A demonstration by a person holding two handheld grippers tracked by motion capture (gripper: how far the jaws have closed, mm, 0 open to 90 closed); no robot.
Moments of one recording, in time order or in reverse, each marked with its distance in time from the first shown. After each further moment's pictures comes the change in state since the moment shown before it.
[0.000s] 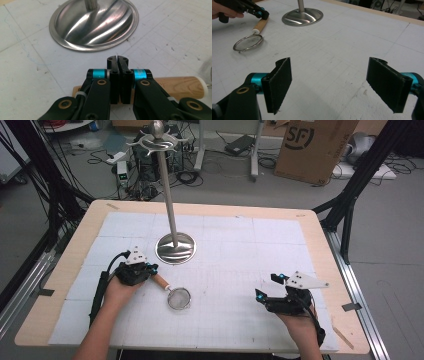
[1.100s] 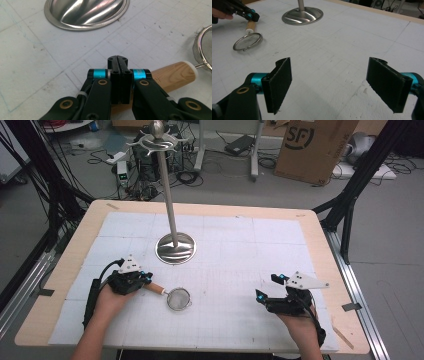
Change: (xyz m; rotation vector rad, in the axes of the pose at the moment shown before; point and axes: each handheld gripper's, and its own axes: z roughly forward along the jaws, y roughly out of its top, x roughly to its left) left arm -0.007 -0.019 -0.021 0.035 -0.023 0.014; right arm 0.000 -0.001 -0.001 0.009 0.001 0.004
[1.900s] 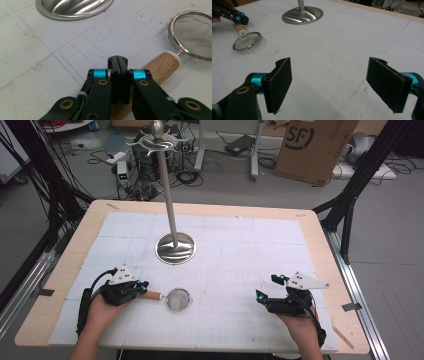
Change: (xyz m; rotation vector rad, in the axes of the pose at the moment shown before) left arm -0.013 -0.020 -0.023 -0.028 -0.036 0.000; right arm 0.000 -0.001 0.000 0.002 0.000 -0.002
